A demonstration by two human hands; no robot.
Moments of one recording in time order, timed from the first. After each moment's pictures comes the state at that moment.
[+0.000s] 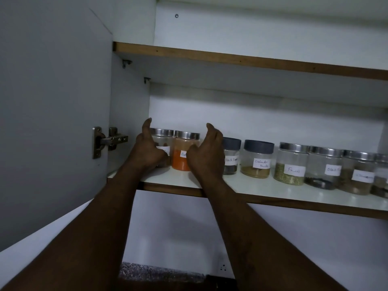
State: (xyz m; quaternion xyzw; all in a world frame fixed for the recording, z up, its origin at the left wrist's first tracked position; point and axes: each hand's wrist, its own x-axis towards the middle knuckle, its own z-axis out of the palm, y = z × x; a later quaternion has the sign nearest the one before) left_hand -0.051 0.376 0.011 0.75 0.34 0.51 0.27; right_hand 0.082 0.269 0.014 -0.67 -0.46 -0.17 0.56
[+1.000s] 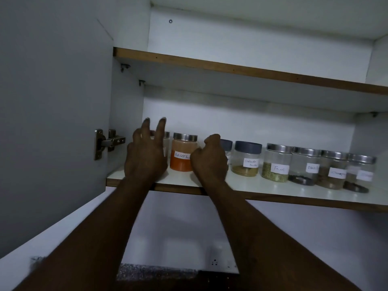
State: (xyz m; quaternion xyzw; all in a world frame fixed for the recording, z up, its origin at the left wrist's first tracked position) left_hand -0.051 0.324 0.006 0.77 0.41 0.48 -0.10; right_hand 0.087 0.244 0.011 -0.69 -0.41 -0.17 0.57
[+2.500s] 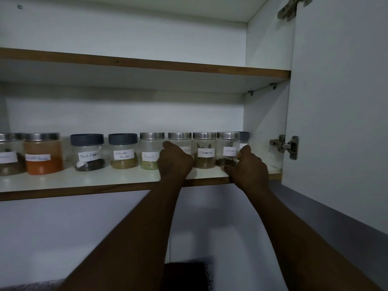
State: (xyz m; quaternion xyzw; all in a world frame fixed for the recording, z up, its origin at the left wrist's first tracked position) left_hand 0.322 0.068 0.011 0.74 0.41 0.47 0.26; right_hand 0.463 -0.067 -0.026 -0.81 -0.34 -0.26 0.39
